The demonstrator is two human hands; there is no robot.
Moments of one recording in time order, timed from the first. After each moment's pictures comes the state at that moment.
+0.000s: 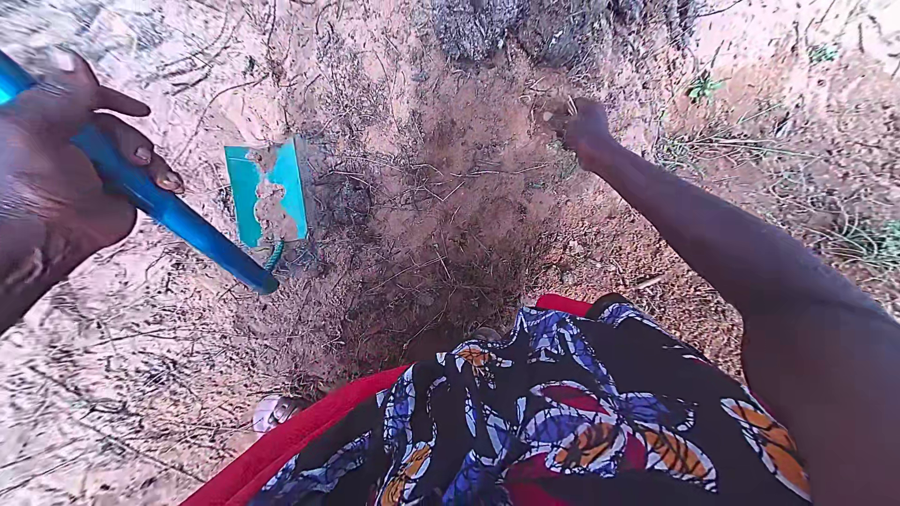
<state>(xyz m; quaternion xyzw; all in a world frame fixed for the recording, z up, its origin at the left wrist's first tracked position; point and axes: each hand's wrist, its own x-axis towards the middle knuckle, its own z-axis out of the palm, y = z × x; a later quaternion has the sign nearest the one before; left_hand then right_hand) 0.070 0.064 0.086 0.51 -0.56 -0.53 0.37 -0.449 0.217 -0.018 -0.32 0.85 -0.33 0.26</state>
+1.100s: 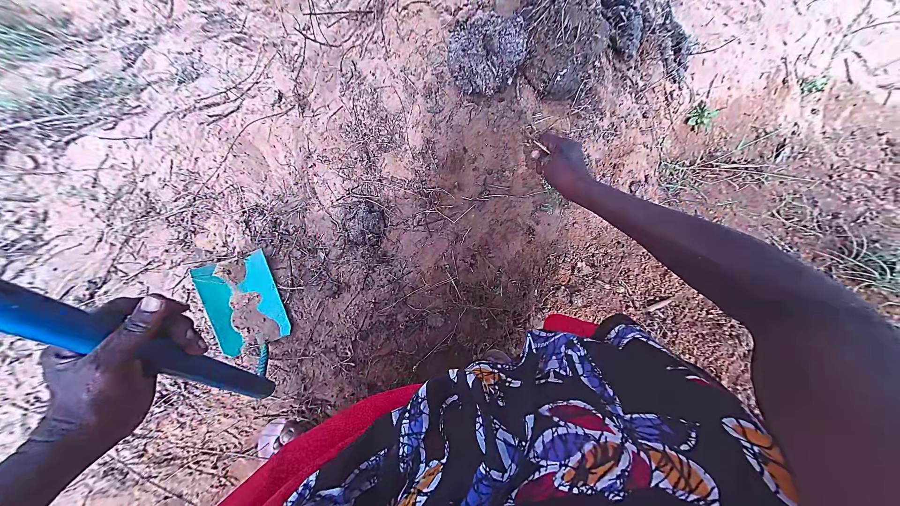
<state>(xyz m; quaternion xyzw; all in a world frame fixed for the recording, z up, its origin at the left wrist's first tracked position) 0.199 0.164 0.004 0.50 -0.57 -0.53 0.38 -0.408 0.206 -0.010 -0.46 0.83 -0.21 0.23</state>
